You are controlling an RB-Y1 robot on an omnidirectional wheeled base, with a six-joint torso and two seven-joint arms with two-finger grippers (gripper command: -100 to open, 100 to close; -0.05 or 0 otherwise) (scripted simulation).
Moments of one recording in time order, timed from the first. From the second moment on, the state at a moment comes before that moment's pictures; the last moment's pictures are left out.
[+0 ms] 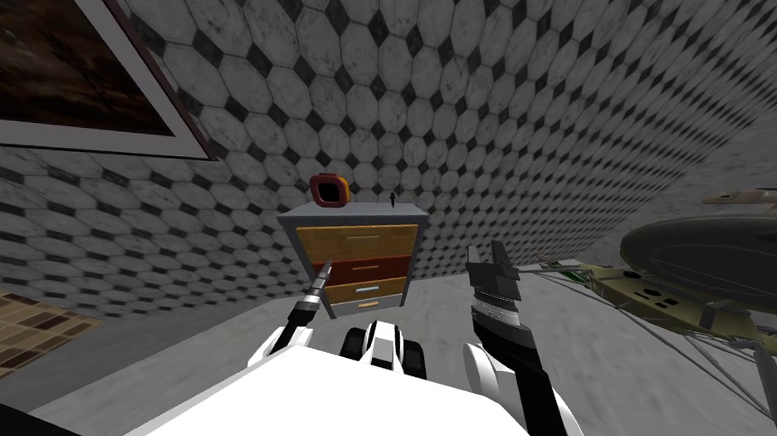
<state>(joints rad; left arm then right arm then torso) 0.29 0.18 0.13 -1.30 -0.03 -0.80 -0.13 0.54 0.03 0.03 -2.40 0.12 -0.38 -0.12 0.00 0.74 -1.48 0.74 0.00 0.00</state>
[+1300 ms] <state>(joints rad) 0.22 0.06 0.16 -1.00 -0.02 -0.88 -0.14 0.54 0.03 0.03 -2.40 0.12 -0.38 -0.12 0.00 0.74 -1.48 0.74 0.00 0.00</state>
